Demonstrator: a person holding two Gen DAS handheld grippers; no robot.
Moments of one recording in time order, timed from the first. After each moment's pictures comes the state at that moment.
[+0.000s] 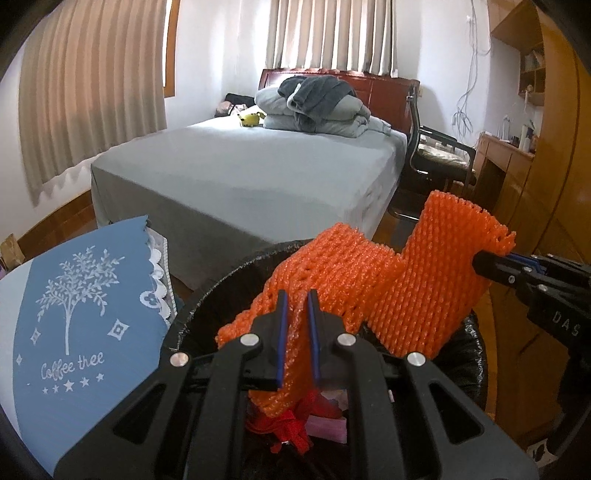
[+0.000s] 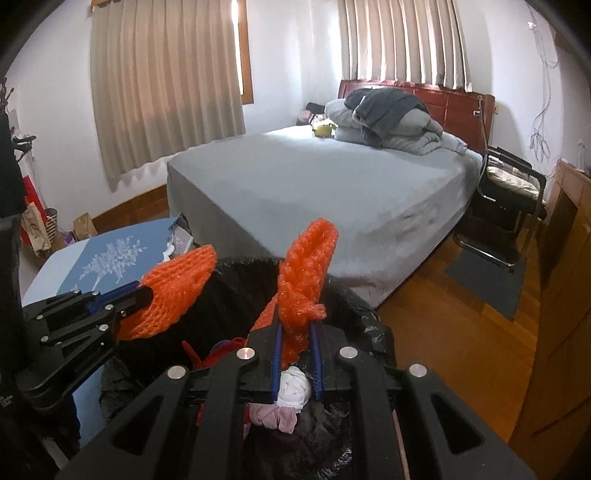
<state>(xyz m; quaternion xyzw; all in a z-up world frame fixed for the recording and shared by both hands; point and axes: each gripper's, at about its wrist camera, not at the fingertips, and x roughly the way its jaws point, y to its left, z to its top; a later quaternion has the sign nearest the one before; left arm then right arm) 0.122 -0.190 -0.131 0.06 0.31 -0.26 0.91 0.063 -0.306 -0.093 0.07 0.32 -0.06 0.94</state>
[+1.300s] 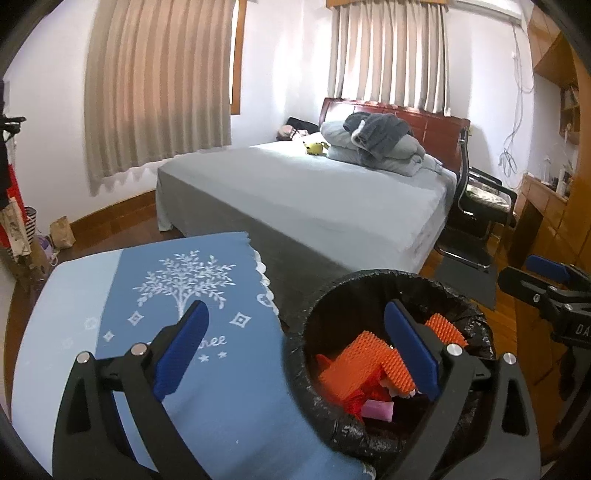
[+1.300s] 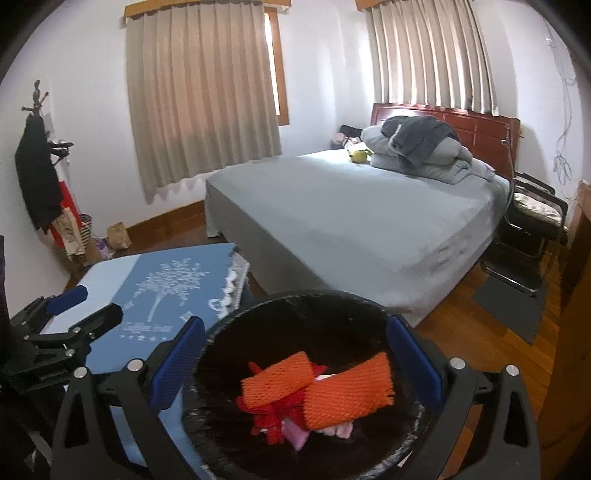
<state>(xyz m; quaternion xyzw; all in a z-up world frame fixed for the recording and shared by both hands) 0.068 -0.068 -0.050 0.02 0.27 -0.15 0.95 0.037 -0.242 -0.026 0.06 0.27 0.00 0.96</state>
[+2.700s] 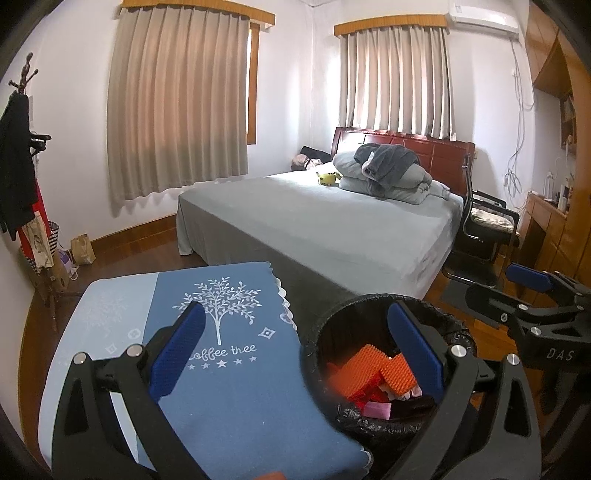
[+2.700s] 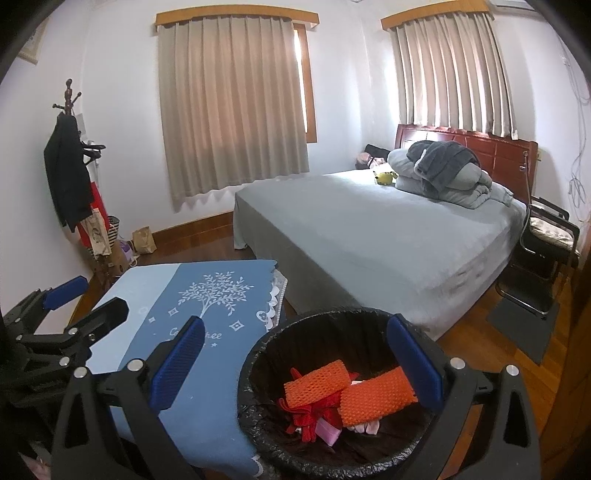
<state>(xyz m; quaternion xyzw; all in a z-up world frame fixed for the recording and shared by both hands) -0.001 -0.039 0.006 0.02 0.22 -0.13 0.97 -0.006 -0.194 0.014 0.05 0.24 0.04 0.97</state>
